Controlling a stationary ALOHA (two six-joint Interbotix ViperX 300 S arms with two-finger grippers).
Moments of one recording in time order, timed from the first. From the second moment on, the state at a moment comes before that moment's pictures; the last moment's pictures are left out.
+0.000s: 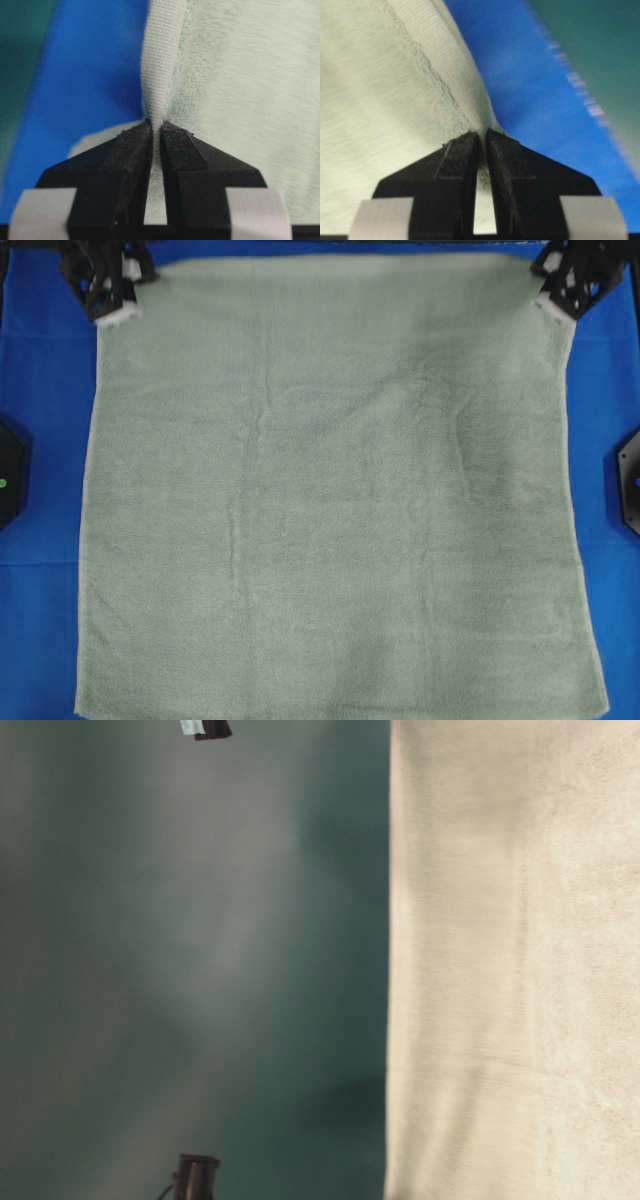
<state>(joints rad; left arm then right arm) 0.72 -0.24 0.74 -0.01 0.50 0.49 -0.83 -0.32 0.81 -0.06 0.55 -0.25</state>
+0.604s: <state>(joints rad) -0.27 -0.40 0.94 -0.02 0.54 -0.49 0.17 -0.64 1.00 0.08 0.70 0.52</state>
